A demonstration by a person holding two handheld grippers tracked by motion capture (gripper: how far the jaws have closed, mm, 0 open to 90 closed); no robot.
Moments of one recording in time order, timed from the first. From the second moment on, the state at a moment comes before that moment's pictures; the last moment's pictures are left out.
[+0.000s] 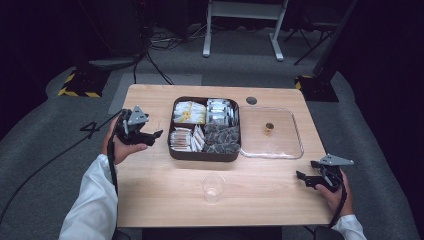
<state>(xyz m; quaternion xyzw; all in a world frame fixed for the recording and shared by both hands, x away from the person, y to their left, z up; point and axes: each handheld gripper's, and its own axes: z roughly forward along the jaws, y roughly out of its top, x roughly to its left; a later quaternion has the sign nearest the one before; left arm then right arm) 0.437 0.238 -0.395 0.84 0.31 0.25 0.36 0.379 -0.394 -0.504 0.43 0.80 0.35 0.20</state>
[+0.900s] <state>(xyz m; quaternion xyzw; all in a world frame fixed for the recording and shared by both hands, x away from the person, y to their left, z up) 0.478 0.207 -0.389 0.85 0.30 0.24 0.36 0.379 -0.395 -0.504 0.43 0.80 0.35 0.20</state>
